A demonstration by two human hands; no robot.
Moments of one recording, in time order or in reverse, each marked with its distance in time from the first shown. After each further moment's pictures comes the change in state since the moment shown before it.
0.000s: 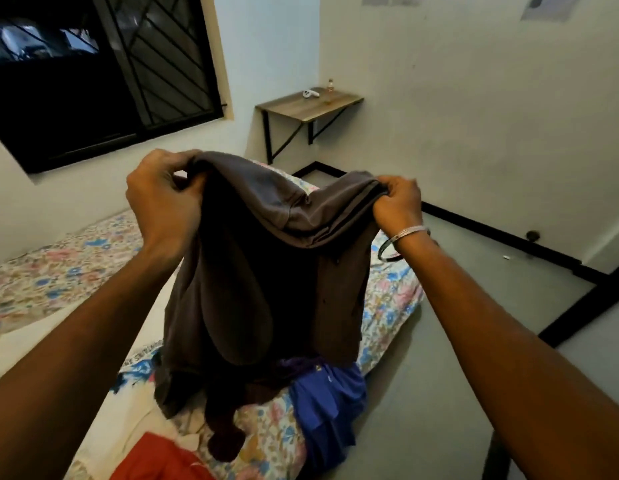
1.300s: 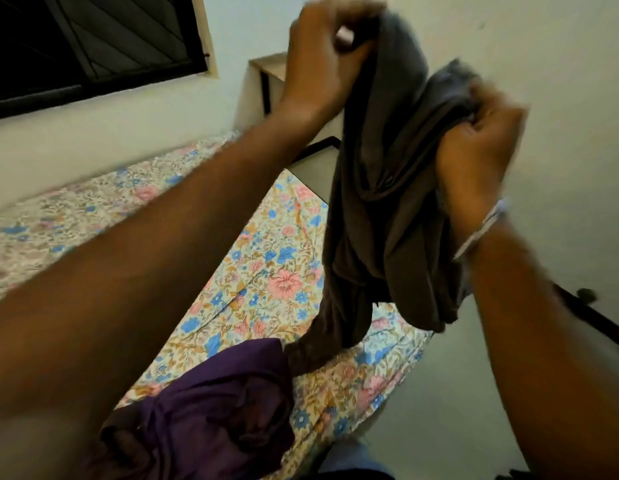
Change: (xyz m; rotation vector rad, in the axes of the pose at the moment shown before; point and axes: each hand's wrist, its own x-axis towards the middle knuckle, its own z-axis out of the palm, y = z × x) left_hand 0.287 0.068 0.583 -0.463 -0.181 0.129; right_hand 0.519 0.233 -0.018 0.082 0.205 -0.079
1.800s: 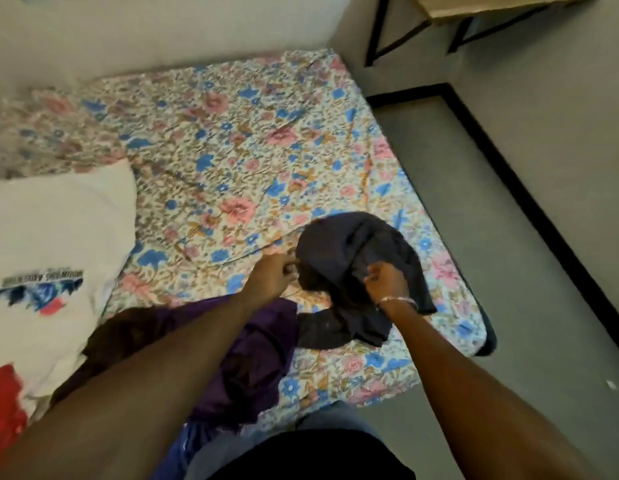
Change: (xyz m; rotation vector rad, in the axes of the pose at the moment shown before) left_hand -0.338 -0.197 -0.045 0.448 -0.458 -1.203; right_hand -0.204 0.250 0.163 -0.586 -1.205 0.388
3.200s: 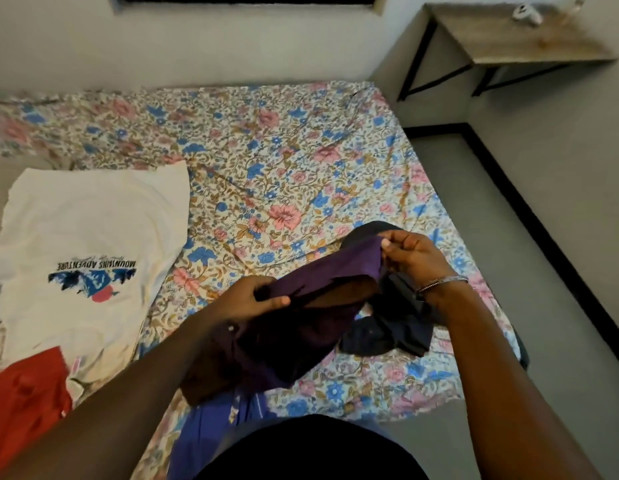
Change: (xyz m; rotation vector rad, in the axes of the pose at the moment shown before) left_hand -0.122 -0.153 -0.097 -0.307 -0.088 0.213; right_hand -0.129 -0.156 -0.017 0.761 -0.298 -0.409
